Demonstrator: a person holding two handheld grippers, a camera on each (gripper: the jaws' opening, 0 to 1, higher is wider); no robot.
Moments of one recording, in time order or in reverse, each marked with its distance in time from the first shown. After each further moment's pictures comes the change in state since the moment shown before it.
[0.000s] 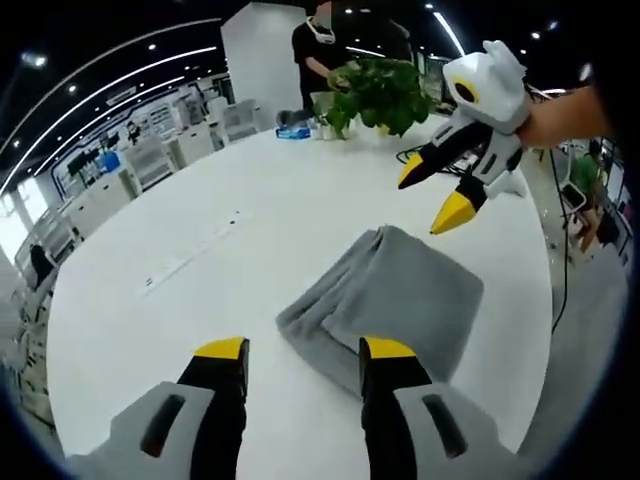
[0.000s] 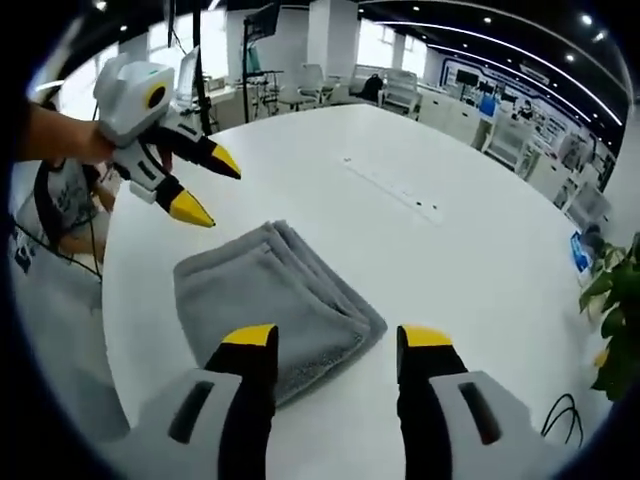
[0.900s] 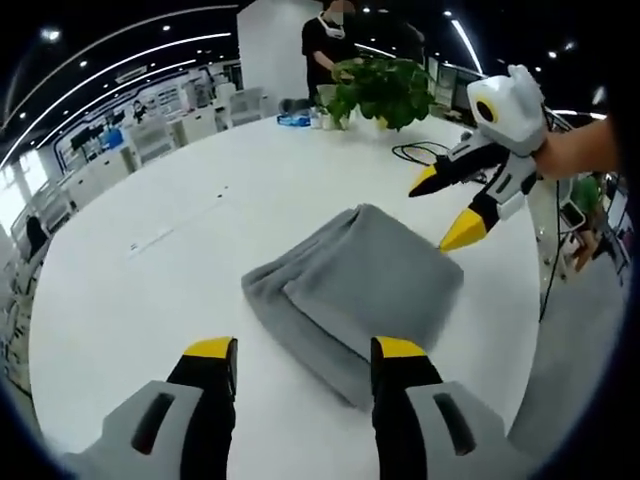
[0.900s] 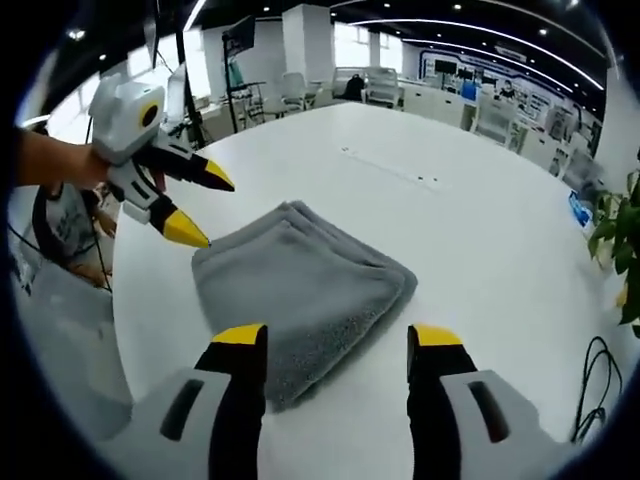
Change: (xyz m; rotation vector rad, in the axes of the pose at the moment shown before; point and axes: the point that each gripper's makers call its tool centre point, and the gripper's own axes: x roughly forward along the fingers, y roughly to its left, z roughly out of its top) left arm 0.004 -0.042 -0.037 -0.087 0.041 -0.037; right arm 0.004 0.037 -0.041 0.128 -0.019 0.014
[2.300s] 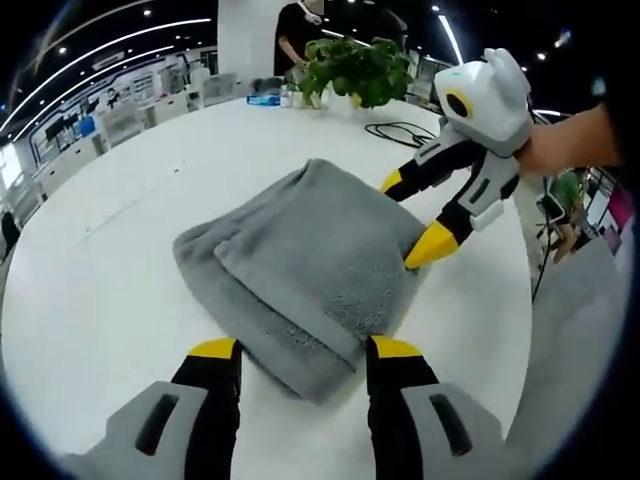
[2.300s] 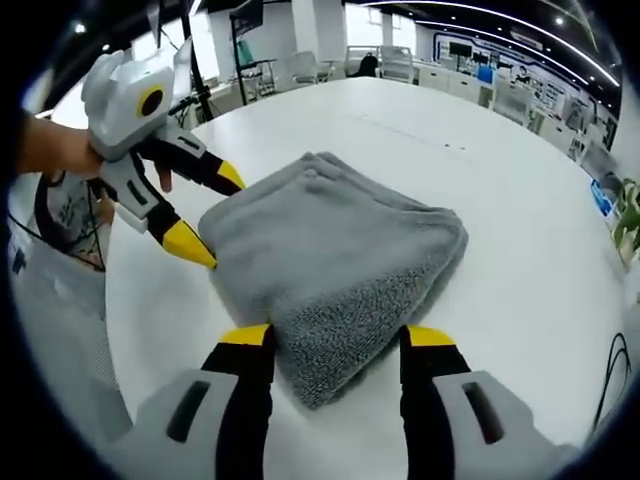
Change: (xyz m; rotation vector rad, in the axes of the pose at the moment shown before) left arm 0.036 -0.024 -0.016 0.006 0.044 -0.119; right arm 0.033 0.010 -0.024 -0.021 0.086 0.044
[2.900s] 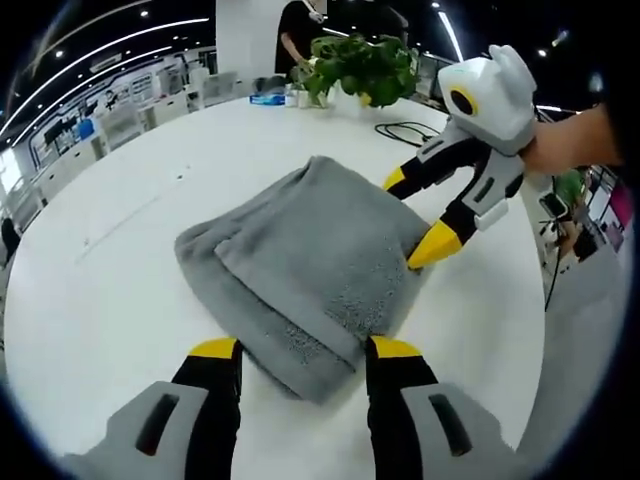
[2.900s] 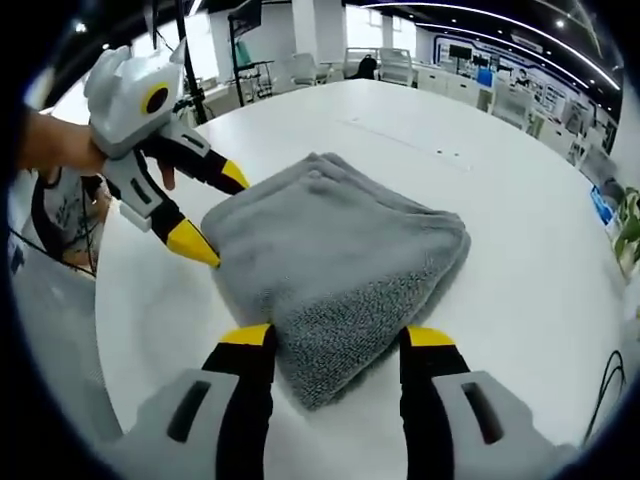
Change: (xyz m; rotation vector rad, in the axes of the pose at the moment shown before) left arm 0.017 0.023 0.018 0.019 0.012 0.008; right arm 0.013 -0.025 0.015 -0.011 -0.006 -0.006
